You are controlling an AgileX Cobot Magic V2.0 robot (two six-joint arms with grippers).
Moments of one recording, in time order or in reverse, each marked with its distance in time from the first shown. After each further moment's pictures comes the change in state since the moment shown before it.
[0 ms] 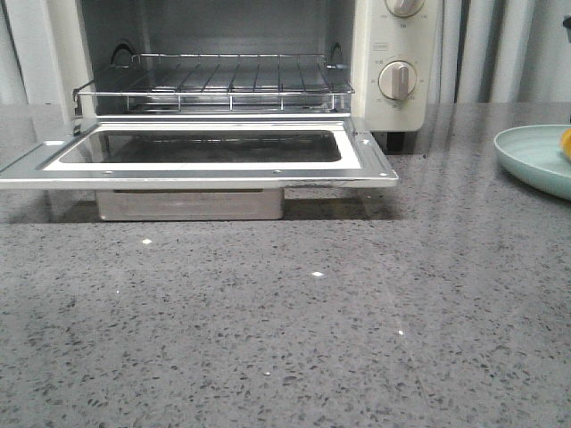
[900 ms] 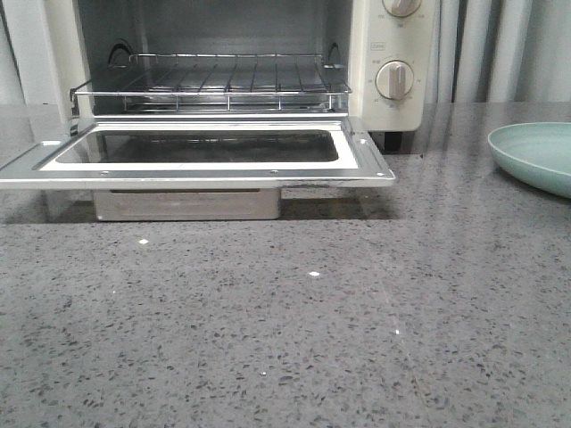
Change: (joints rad) left arm 0.000 -0.069 0.000 0.057 -0.117 -0.002; right arm 0.315 -0.386 -0.202 -0.003 0.014 0.000
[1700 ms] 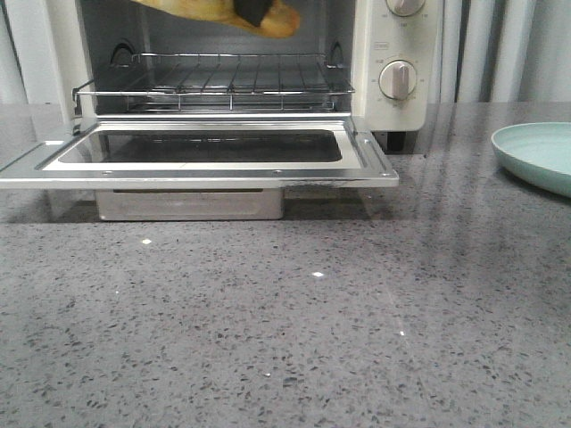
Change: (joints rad) left arm 0.000 0.000 0.000 0.005 -0.012 -0.002; right arm 0.475 0.586 -0.426 -0.247 0.068 -0.092
